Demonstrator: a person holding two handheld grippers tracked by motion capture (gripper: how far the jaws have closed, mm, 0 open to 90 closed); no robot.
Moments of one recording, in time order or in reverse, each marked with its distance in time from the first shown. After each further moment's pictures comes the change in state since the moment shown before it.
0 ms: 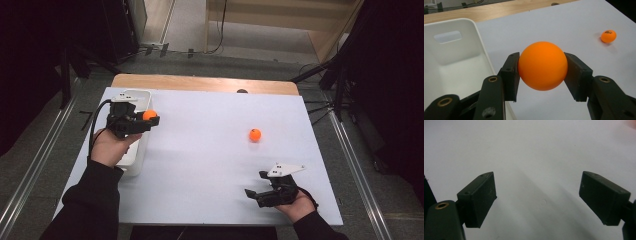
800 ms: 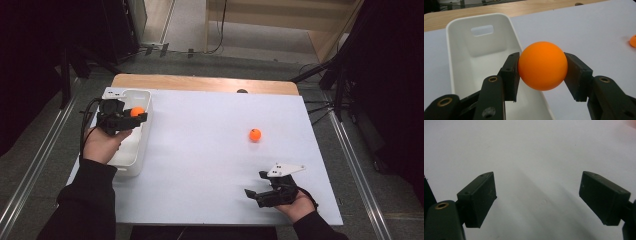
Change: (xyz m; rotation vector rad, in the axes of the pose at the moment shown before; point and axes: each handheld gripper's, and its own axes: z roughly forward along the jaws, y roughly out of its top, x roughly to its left) left arm 0.029 -0.004 -0.003 0.005 0.122 -0.041; right arm 0.000 0.000 0.001 0.001 -0.001 0.000
